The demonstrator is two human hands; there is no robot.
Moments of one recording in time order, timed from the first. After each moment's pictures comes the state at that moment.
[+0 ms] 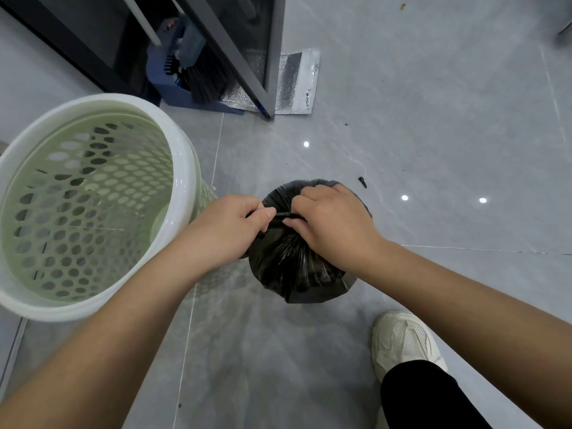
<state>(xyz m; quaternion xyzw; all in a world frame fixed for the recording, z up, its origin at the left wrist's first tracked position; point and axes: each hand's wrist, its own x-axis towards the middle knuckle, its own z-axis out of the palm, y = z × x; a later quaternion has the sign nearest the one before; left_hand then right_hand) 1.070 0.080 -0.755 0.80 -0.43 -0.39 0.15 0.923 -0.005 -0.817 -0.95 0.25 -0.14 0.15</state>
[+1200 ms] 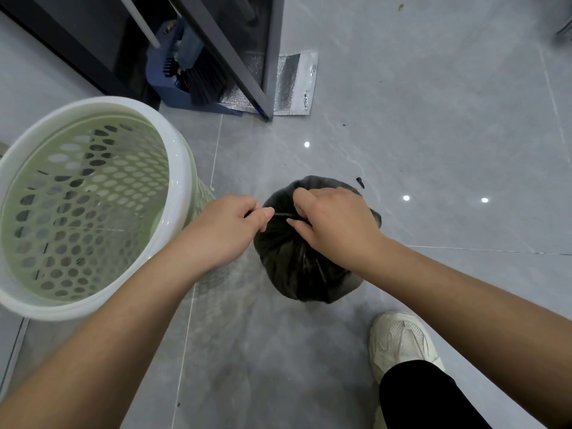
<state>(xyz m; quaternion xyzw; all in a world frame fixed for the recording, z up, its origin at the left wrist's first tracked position) 1.067 0.079 -0.756 0.80 -0.43 -0.39 0.15 0.916 -0.010 -0.813 -0.94 0.26 -0.13 0.15</state>
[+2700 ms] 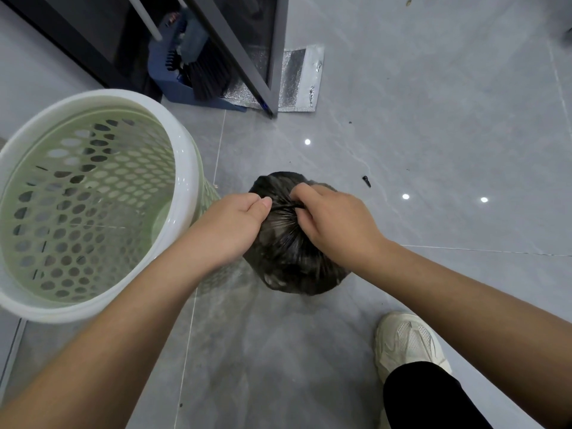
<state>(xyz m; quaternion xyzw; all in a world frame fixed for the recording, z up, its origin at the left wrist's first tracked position) 1.071 0.078 -0.758 0.81 -0.39 -0.40 0.18 0.927 -0.006 -0.825 -0.93 0.31 -0.09 0.20</state>
